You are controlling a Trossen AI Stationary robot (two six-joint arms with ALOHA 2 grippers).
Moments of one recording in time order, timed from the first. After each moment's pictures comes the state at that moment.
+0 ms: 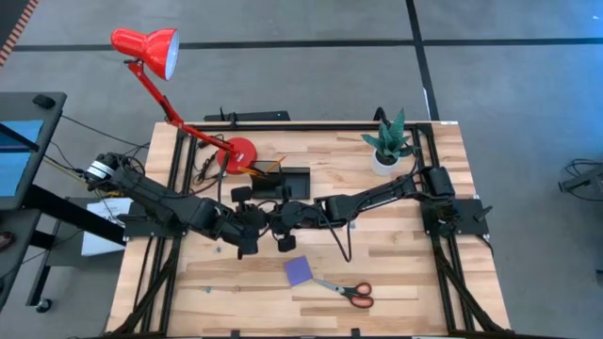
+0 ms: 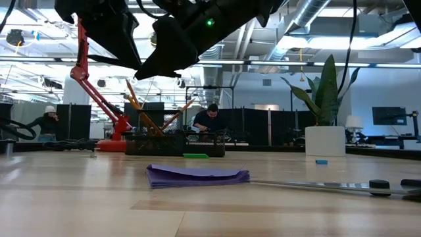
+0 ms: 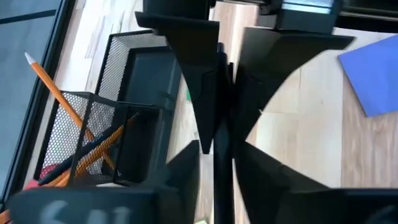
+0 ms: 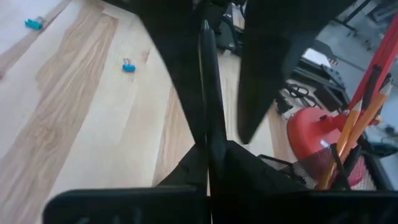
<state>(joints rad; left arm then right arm) -0.38 1.41 1.05 -0.76 -0.56 -0.32 0.16 2.05 1.48 0.01 0.29 -0.32</state>
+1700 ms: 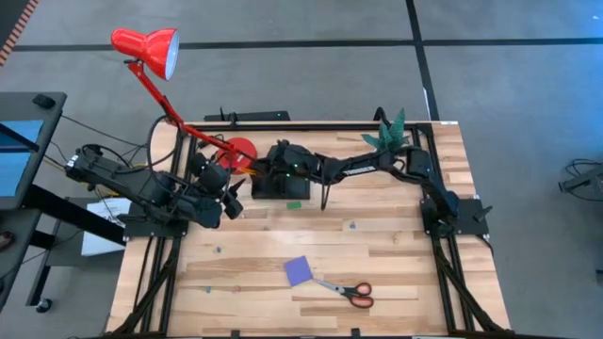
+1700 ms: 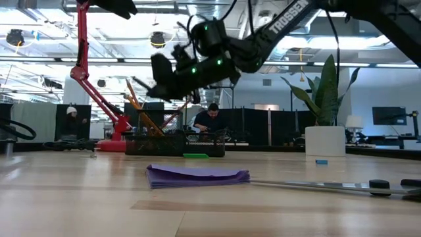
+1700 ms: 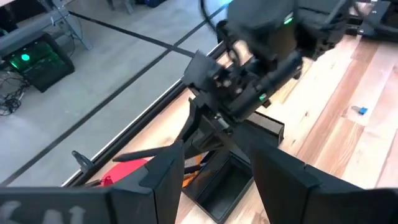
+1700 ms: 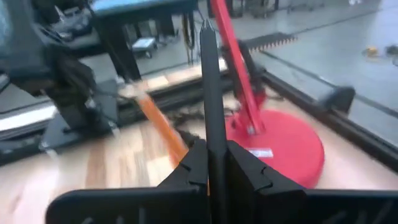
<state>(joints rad) -0.38 1.11 1.15 -1.00 -0.95 -0.68 -0.19 2.21 1.48 0.46 0.08 0.14</state>
